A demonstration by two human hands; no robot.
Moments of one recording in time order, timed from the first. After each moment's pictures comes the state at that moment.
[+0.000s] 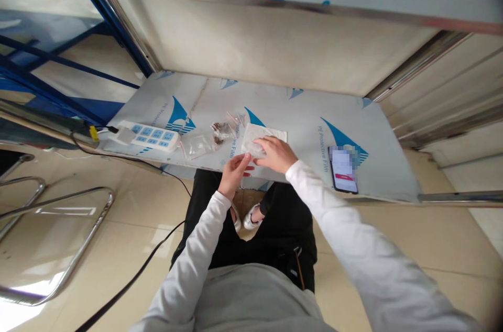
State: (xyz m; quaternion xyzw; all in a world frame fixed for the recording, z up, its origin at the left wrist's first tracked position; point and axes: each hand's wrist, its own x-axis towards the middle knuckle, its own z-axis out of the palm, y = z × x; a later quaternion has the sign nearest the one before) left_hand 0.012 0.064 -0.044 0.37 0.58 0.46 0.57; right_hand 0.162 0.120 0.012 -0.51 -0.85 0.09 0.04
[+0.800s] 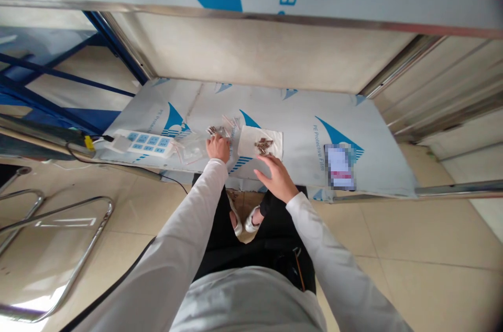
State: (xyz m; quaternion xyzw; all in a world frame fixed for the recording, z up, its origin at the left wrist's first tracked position) left_hand -0.024 0.170 -0.085 0.68 0.72 0.13 0.06; right_hand 0.176 0.059 -0.048 -0.53 -0.76 0.21 0.33
